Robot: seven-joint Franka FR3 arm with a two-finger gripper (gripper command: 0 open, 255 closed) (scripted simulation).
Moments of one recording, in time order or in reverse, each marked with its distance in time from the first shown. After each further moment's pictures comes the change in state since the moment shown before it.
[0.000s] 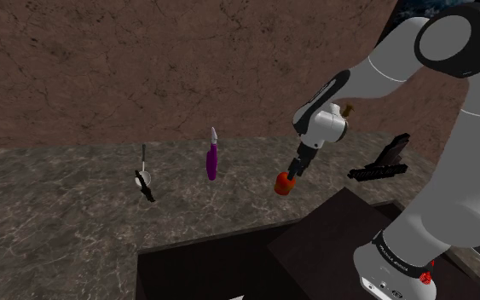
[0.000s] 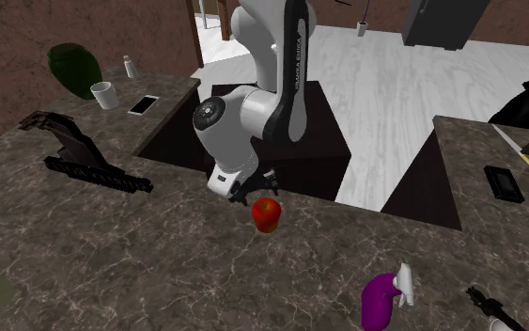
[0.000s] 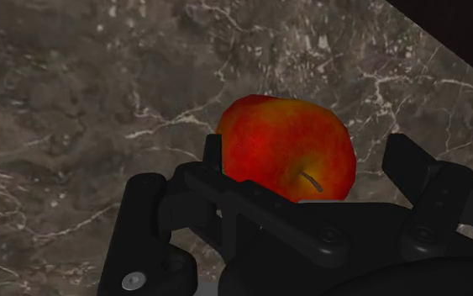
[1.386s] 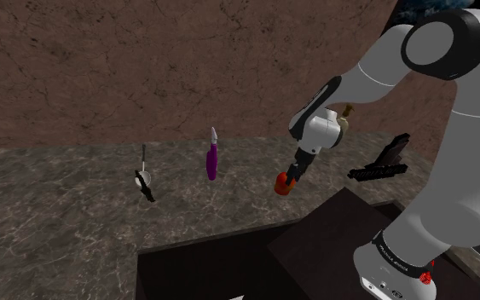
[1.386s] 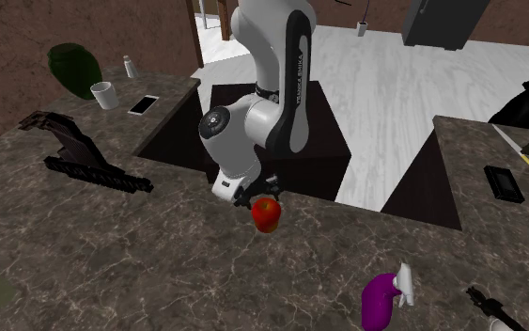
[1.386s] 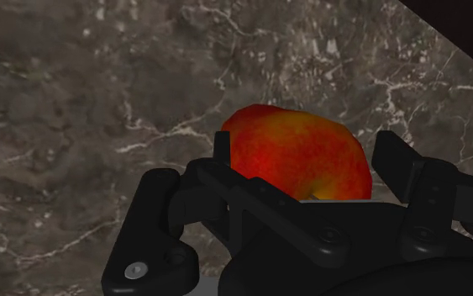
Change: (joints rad) arm -0.014 0.064 0.041 0.008 0.077 0.048 -0.055
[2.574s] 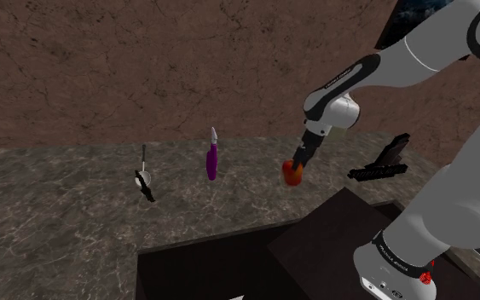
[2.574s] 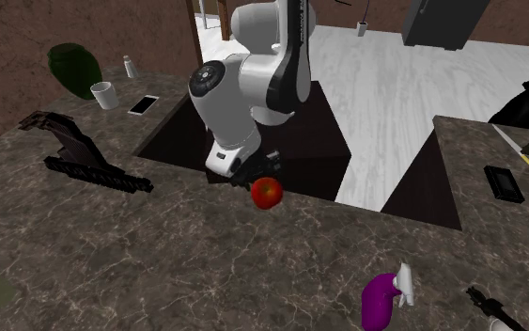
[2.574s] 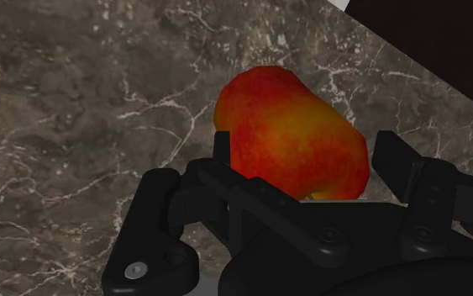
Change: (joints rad) arm 0.052 -0.274 -0.100 -0.056 -0.265 -0.163 0.228
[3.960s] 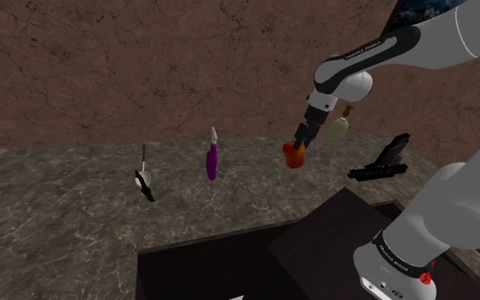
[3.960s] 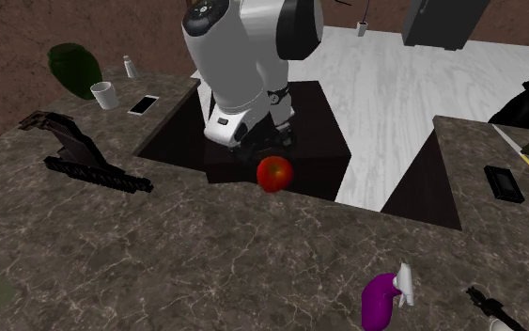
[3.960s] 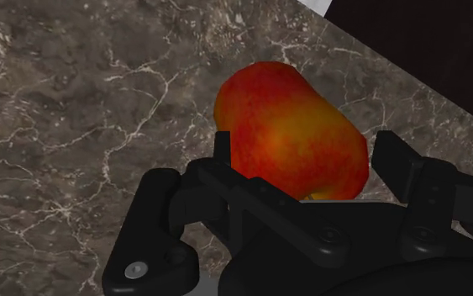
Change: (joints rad) arm 0.006 -0.201 0.014 0.080 -0.165 -0.232 0.208
